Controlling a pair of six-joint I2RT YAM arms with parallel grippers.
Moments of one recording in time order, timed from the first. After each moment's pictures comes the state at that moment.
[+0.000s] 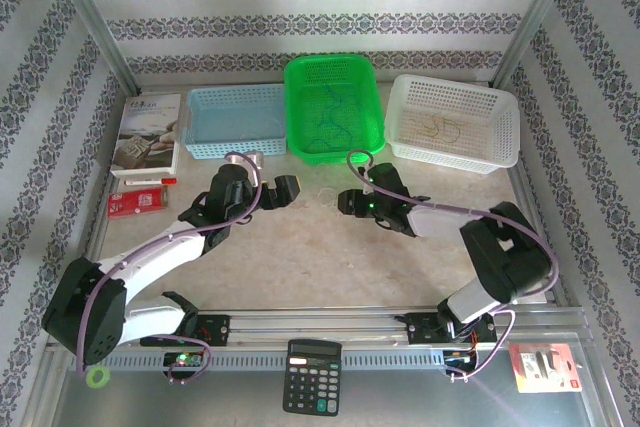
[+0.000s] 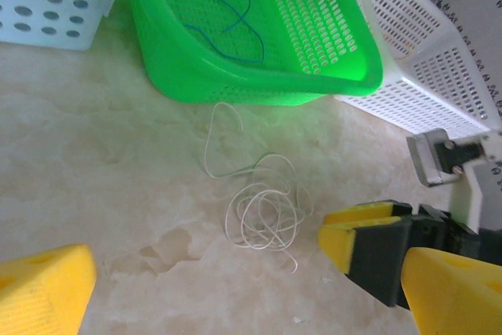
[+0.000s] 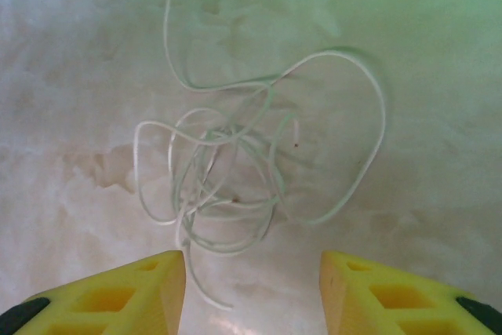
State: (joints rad) left arm -0.50 1.22 0.61 0.13 0.13 -0.64; right arm 0.51 1.58 0.67 0.12 -0.23 0.55
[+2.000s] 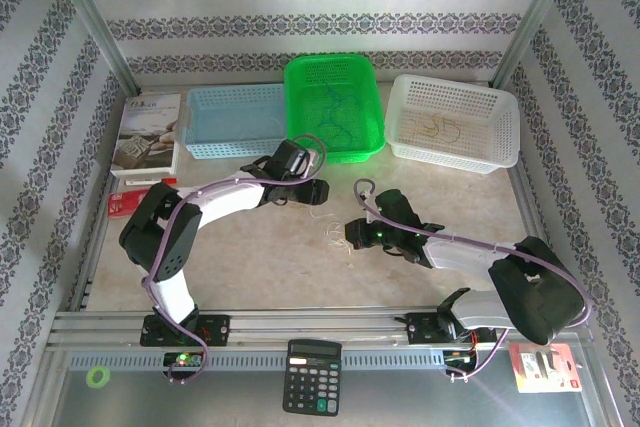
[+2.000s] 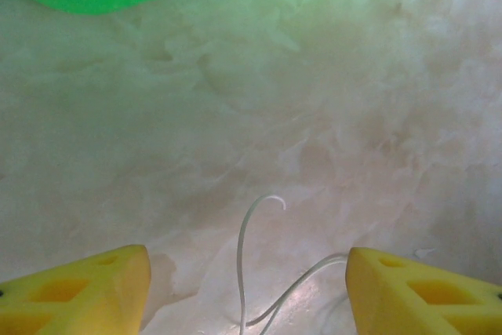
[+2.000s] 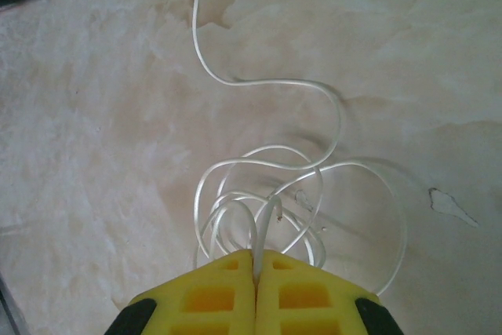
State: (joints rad) left arm -0.60 1.78 1.12 -0.27 0.14 -0.36; right arm 0.60 1.31 0.42 0.14 -0.37 0.54
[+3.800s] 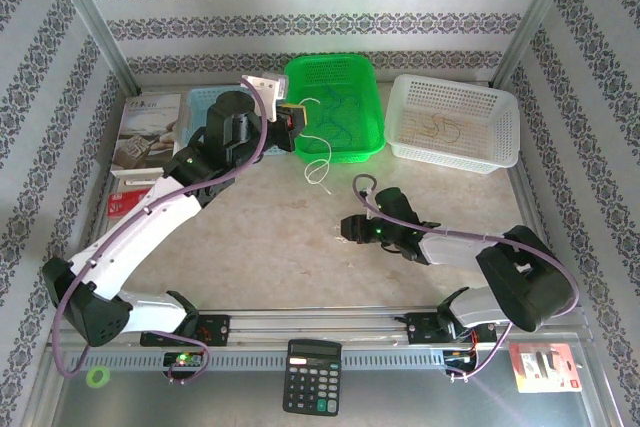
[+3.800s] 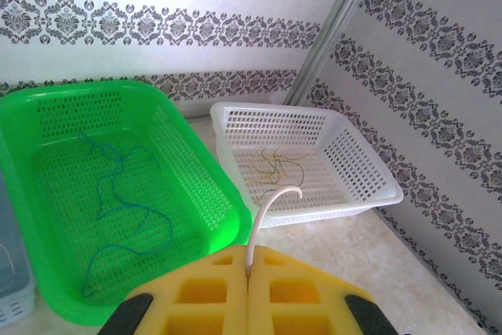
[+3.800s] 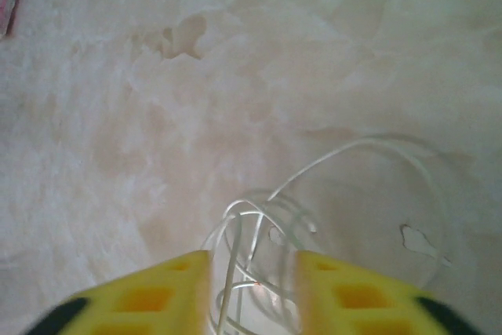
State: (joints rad) left arm -0.60 1.31 1.37 -0.30 0.04 -0.35; right arm 0.57 1.38 0.41 0.24 -0.36 0.58
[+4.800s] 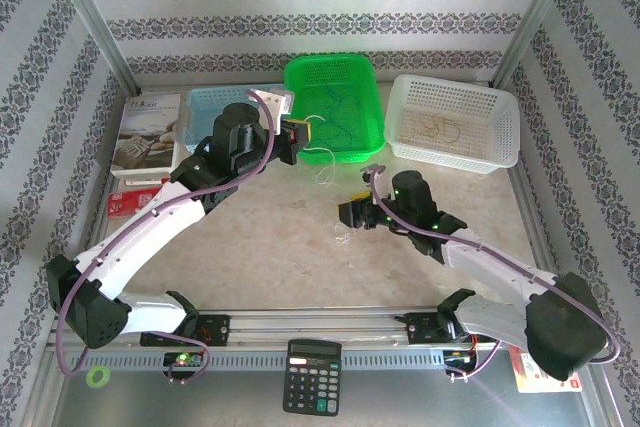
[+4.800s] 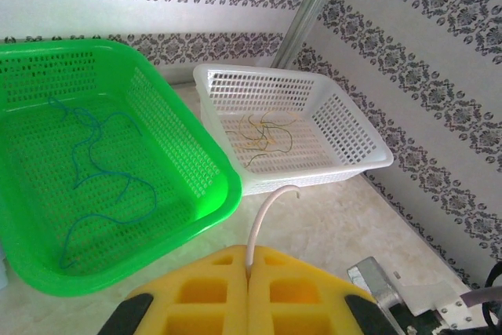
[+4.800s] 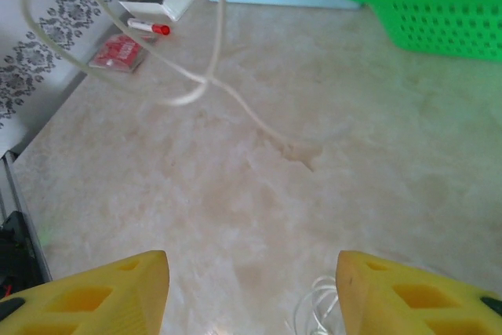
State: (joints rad) left arm -0.60 1.30 1.25 -0.24 0.13 -0.34; right arm 0.54 1.10 0.55 0.04 -0.44 0.34
